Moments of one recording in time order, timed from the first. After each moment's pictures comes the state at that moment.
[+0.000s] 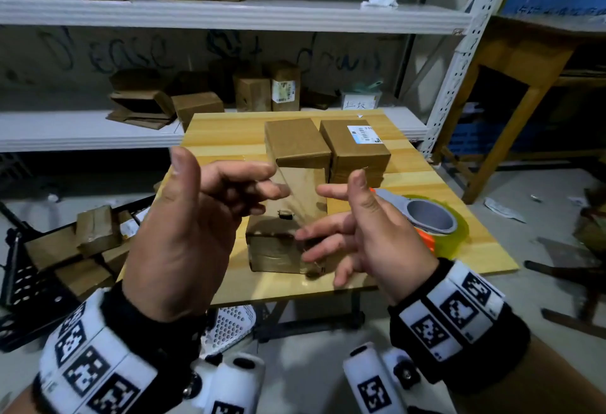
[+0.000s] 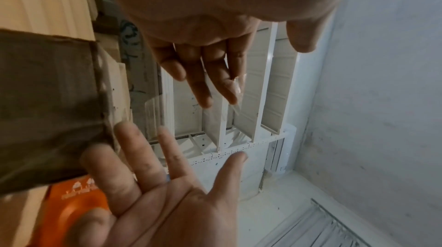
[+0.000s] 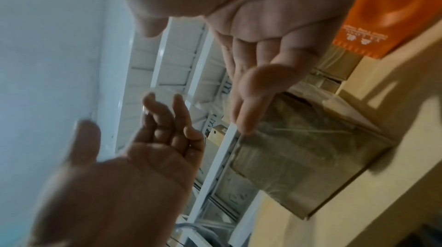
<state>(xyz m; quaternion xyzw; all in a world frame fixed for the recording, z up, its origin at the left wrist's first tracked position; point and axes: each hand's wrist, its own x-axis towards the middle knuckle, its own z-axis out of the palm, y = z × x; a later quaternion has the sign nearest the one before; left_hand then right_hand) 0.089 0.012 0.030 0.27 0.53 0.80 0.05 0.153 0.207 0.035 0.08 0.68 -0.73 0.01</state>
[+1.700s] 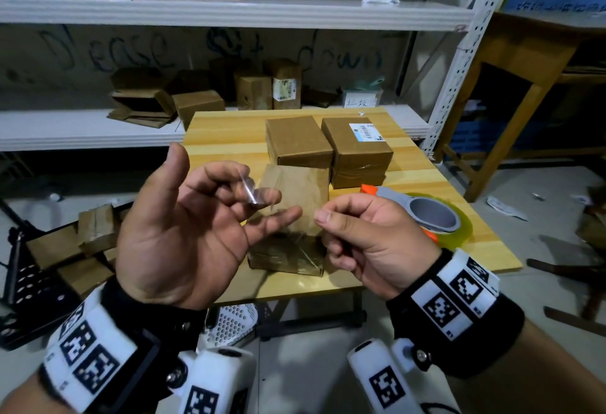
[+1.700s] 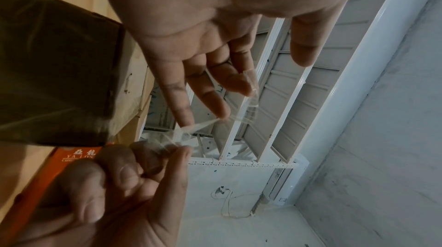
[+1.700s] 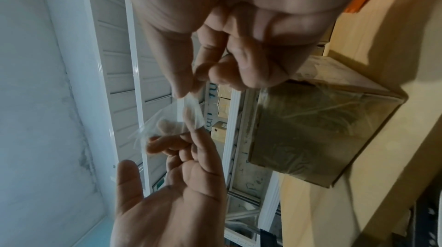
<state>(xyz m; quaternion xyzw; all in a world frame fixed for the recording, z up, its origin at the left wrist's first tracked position) 0.081 0.009 0.027 0.21 0.38 0.88 0.17 0.139 0.213 0.009 0.02 0.56 -0.83 -0.01</state>
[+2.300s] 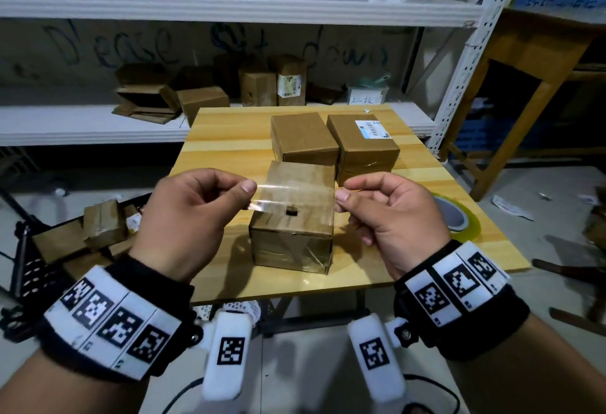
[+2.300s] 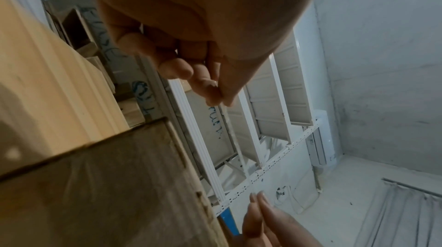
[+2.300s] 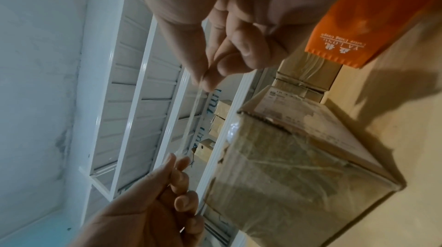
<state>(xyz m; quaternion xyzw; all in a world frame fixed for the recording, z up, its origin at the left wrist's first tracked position) 0.055 -0.005 0.017 0.15 0.79 0.59 -0.06 0.126 0.229 0.004 0.10 0.64 -0.74 -0.18</state>
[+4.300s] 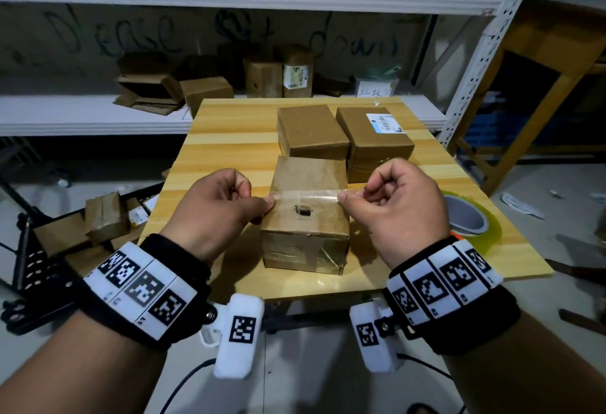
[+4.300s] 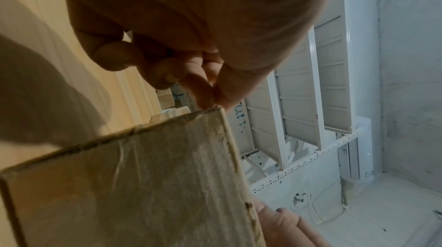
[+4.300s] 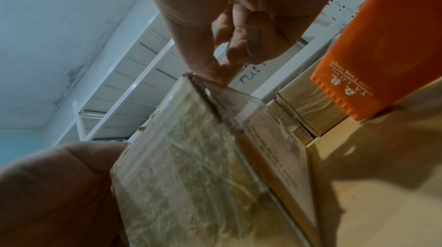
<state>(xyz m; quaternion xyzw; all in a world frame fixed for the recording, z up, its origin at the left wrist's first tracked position) 0.020 0.009 -0.005 0.09 0.79 0.60 0.09 0.106 0.220 0.000 0.16 0.81 -0.50 -0.27</state>
